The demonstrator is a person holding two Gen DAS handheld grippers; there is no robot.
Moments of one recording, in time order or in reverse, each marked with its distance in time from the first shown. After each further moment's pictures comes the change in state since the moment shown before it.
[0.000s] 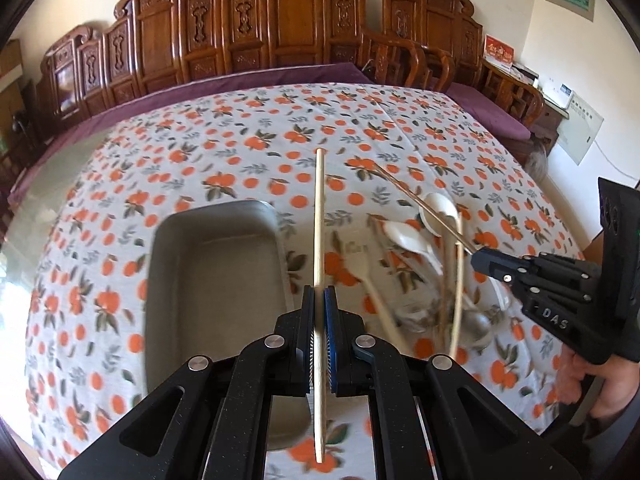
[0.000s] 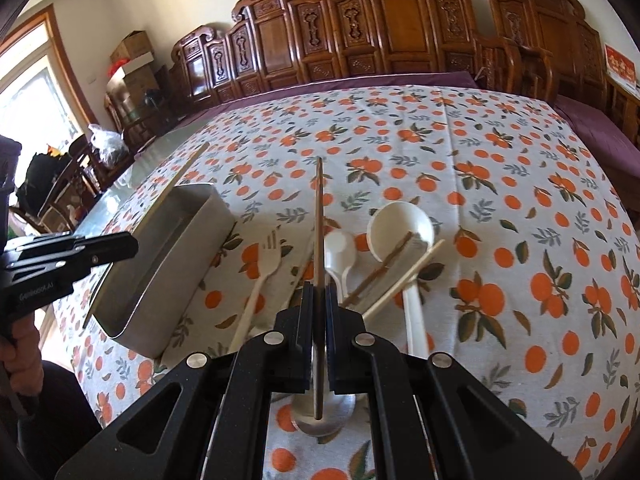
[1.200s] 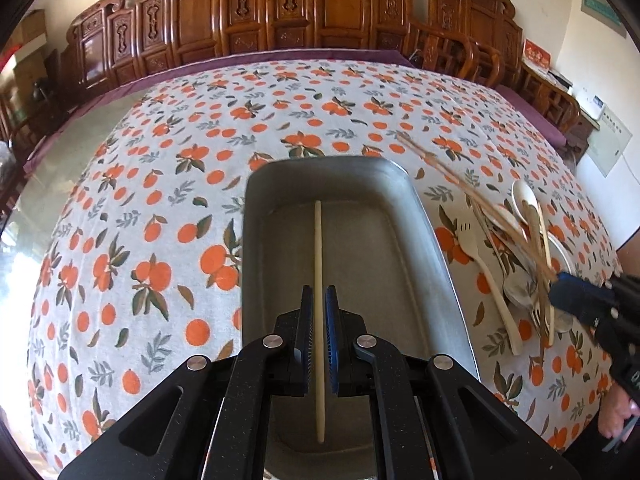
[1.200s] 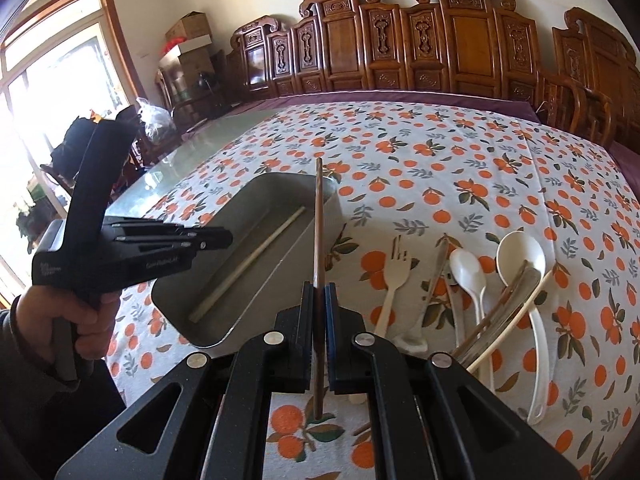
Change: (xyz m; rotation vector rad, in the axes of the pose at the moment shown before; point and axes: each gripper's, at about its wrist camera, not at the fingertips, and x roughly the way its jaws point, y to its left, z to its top) left arm 0.031 0.087 -0.025 -0.084 0.040 0.057; right arm 0.008 0.100 -0.002 -0.143 -0.018 0.113
